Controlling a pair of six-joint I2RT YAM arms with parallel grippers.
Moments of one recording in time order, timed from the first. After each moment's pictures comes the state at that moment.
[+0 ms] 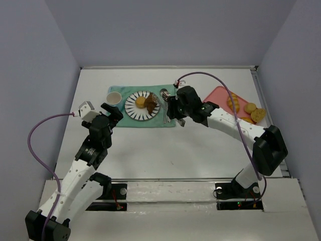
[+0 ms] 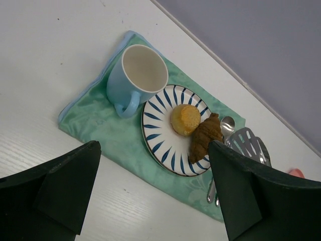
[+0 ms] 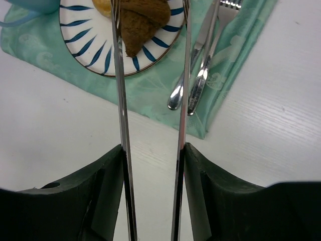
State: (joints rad) left arm -0.39 0.68 0.56 -0.15 -0.60 -0.75; right arm 0.72 1.62 1.27 -0.33 0.09 0.40
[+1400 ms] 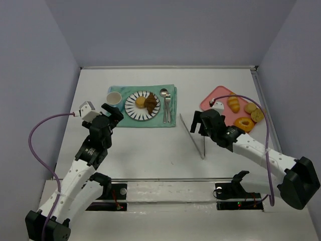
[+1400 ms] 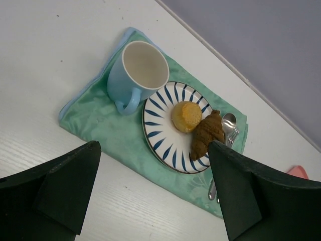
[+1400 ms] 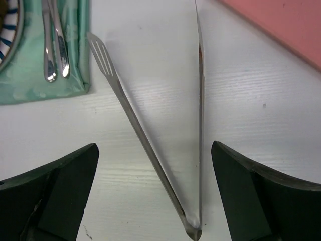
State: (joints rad) left arm -0.39 0.68 0.56 -0.17 -0.59 -0.75; right arm 0.67 1.17 0.75 -0.36 0.42 0.66
